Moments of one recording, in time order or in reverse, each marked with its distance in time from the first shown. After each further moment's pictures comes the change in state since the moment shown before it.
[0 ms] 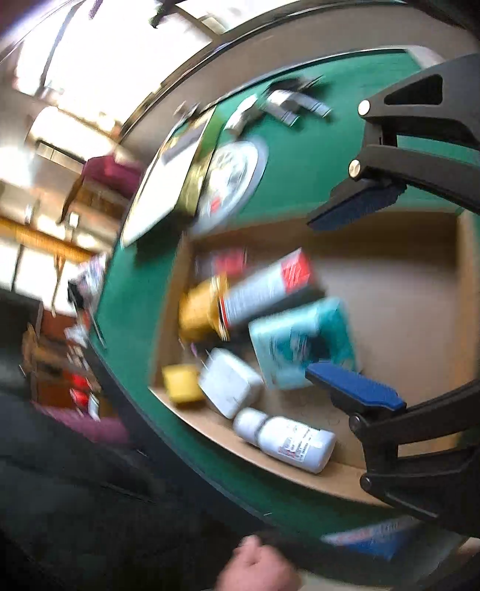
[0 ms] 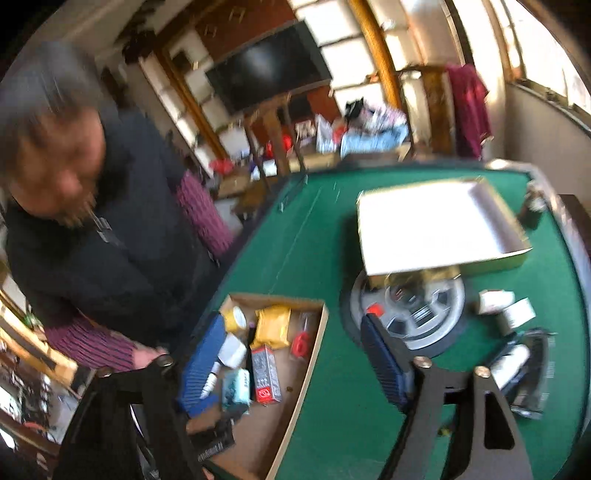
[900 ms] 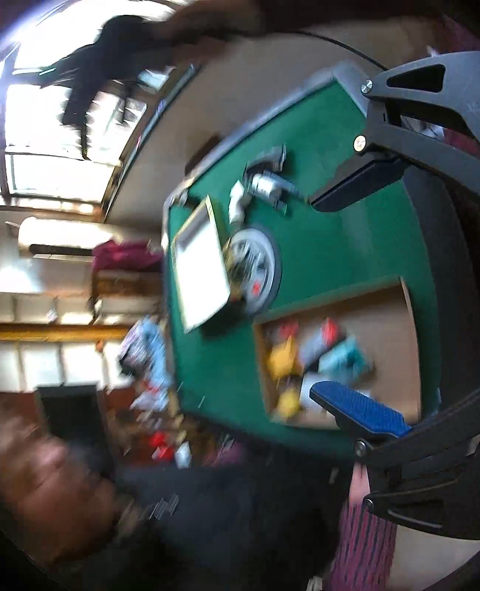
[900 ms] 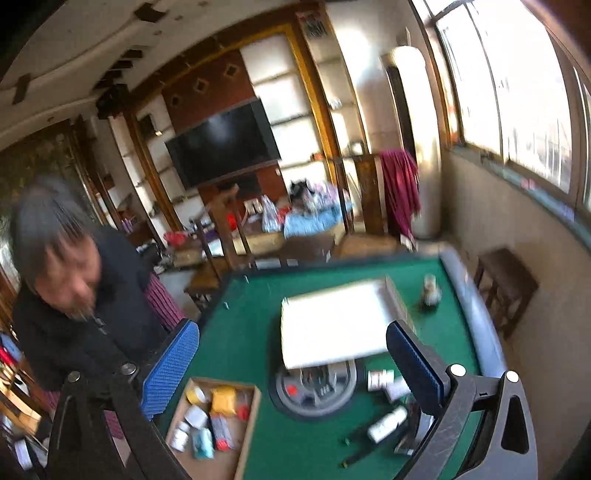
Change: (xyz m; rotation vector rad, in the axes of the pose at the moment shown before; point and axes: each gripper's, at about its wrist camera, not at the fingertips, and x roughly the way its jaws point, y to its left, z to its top) left arm -0.147 -0.093 0.040 0.327 -0.048 -0.072; right arm -0.129 -0.029 0.069 0.036 -0.235 -0.214
